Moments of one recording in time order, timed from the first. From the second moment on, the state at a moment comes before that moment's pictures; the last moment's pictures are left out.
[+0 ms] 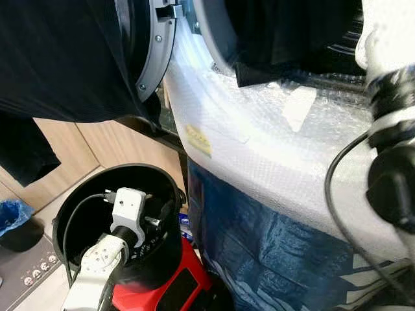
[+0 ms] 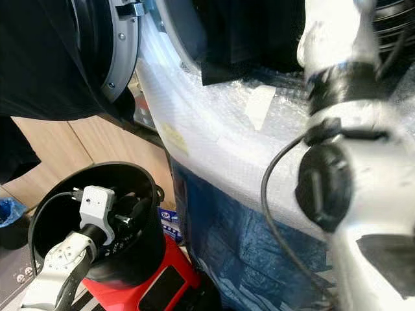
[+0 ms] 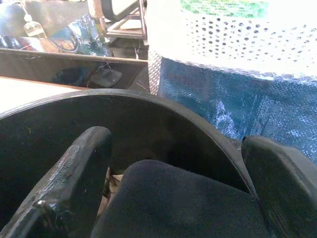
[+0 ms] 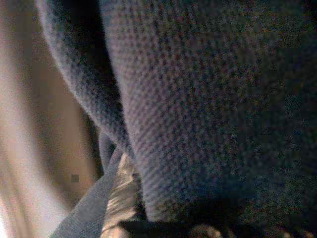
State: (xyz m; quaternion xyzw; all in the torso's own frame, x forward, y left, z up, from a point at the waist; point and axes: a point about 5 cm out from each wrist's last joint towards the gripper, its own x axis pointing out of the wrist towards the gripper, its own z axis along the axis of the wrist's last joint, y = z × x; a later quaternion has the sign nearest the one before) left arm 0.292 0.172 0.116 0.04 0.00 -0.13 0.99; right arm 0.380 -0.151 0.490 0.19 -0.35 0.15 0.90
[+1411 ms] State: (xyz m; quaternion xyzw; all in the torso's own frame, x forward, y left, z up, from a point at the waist) left arm 0.289 0.163 0.111 0.06 0.02 -0.15 0.99; right arm 0.415 -0.198 0.406 -0.10 -0.14 -0.10 0.98
